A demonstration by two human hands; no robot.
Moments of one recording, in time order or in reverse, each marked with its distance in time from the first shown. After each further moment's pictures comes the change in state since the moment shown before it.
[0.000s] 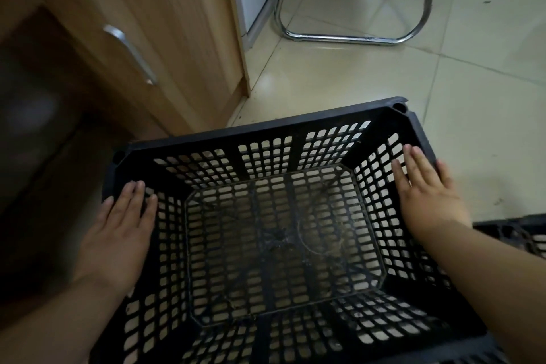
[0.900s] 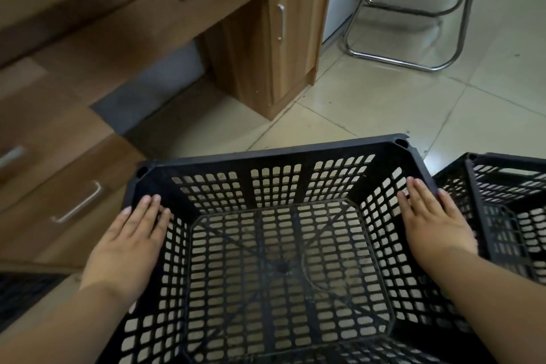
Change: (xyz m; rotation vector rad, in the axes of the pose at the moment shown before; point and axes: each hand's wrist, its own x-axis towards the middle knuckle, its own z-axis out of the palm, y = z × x) left_hand -0.393 -0.023 0.184 -0.120 0.151 -0.101; right_hand -0.340 -0.054 0.081 -0.153 0.138 -0.129
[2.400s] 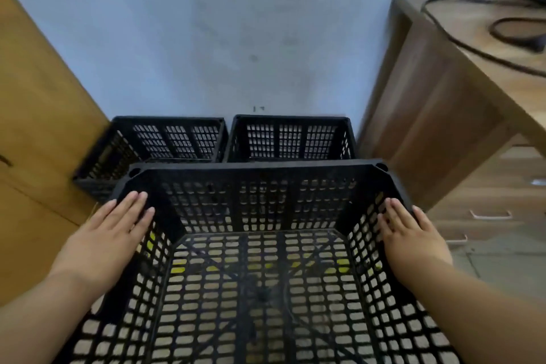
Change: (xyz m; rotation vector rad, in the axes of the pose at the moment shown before) left_hand -0.585 -0.416 0.386 -0.208 -0.379 -0.670; right_hand -0.376 -0.618 -0.245 -0.505 0.528 -0.741
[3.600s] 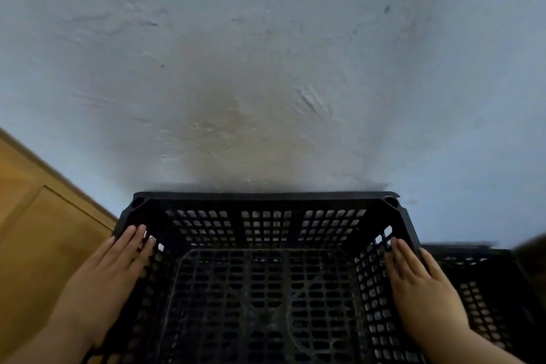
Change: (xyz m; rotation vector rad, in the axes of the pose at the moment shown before) left_hand 0.438 -0.437 0.086 -0.120 0.174 0.095; right_hand 0.420 -0.183 -0.354 0.401 0.595 -0.088
